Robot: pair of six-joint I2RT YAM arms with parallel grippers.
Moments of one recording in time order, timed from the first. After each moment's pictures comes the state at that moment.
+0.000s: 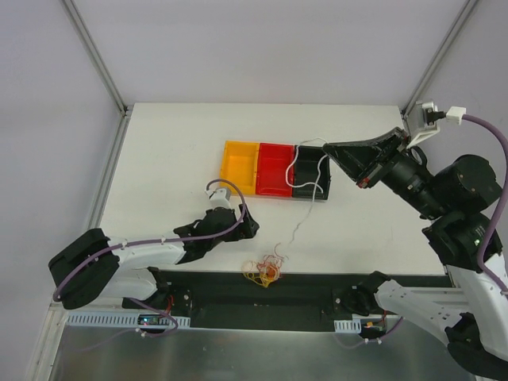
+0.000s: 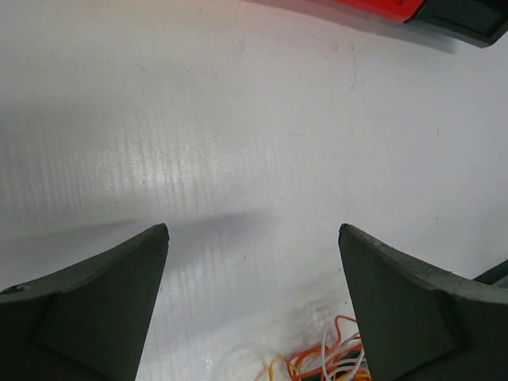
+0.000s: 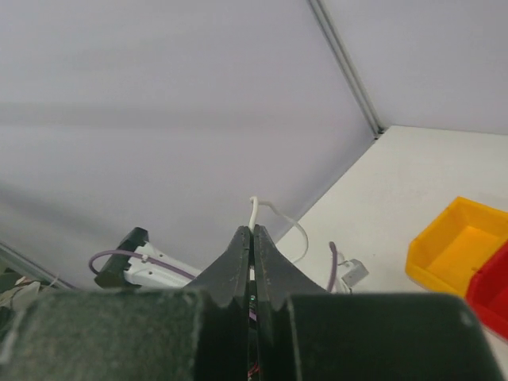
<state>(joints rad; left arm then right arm) -0.94 1.26 0.41 0.20 -0.28 -0.91 0.66 0.84 1.45 -0.37 -0.27 0.67</state>
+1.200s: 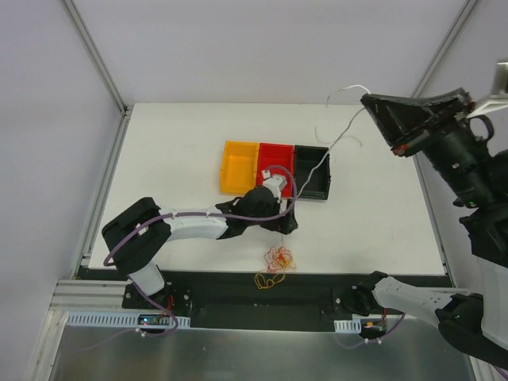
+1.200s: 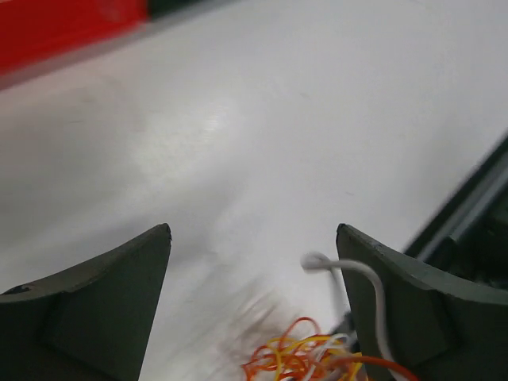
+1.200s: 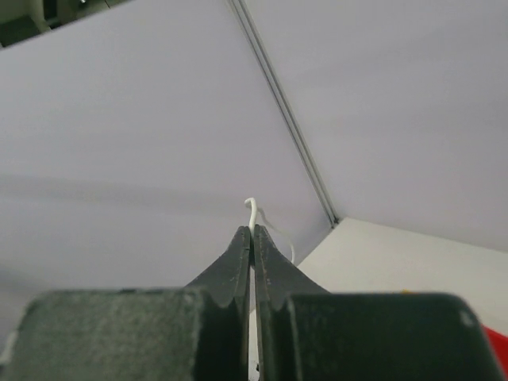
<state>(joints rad) -1.04 1.66 0.88 0.19 0.07 -0.61 0.66 1.01 1.88 -0.53 -0.09 0.51</state>
